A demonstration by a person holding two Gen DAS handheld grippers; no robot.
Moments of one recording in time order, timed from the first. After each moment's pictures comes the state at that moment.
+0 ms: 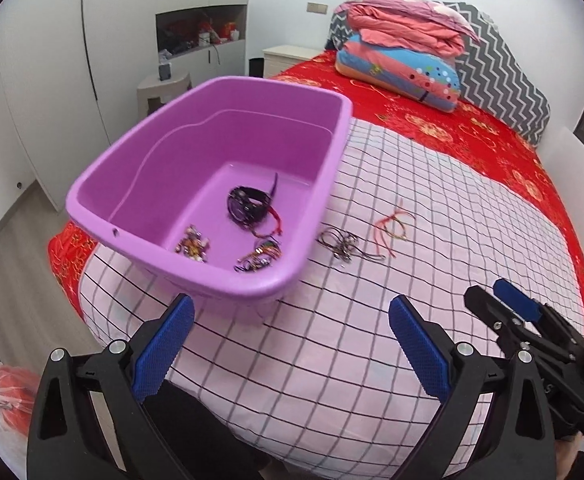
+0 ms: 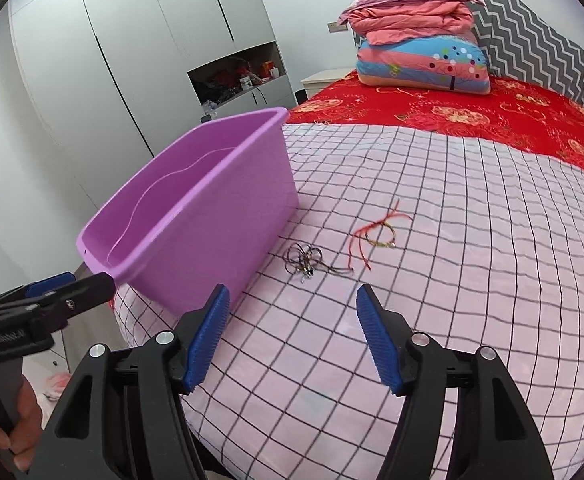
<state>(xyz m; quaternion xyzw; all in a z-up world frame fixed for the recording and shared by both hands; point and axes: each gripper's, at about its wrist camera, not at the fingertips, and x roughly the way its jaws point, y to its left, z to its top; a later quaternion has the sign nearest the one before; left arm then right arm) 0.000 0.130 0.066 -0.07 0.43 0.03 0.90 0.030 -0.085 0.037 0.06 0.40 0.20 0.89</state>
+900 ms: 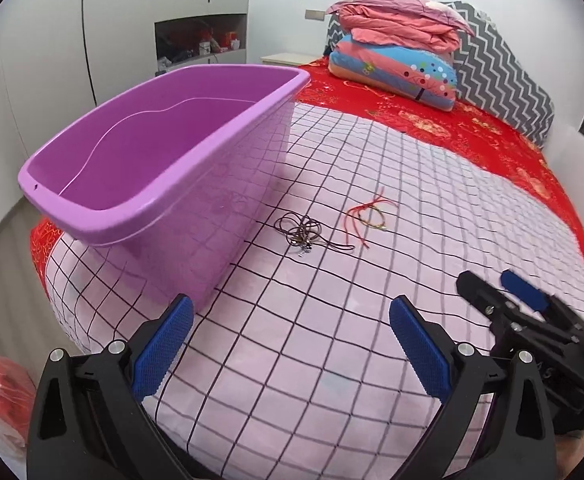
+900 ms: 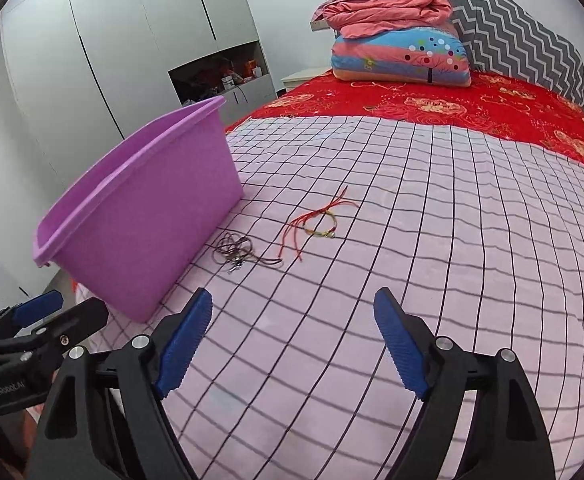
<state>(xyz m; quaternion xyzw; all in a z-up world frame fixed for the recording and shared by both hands) 0.015 0.045 0.005 -0.06 0.41 0.06 0.91 0.061 -0.150 -0.017 0.05 0.39 0.18 0.90</state>
